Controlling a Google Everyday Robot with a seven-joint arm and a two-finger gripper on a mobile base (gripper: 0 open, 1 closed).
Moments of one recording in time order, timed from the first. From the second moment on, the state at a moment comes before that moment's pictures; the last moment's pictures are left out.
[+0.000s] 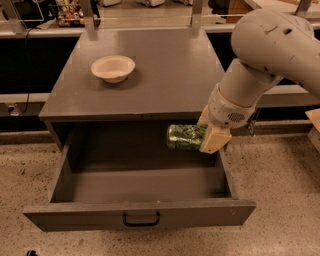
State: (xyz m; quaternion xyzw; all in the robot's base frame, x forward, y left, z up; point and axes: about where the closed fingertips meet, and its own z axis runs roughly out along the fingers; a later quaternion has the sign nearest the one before) arm 0.486 -0.121 0.826 -0.70 0.70 0.08 0.11
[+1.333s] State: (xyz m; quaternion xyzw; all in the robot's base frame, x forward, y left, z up) arm 0.529 -0.080 0.672 -0.69 0.69 0.13 0.14
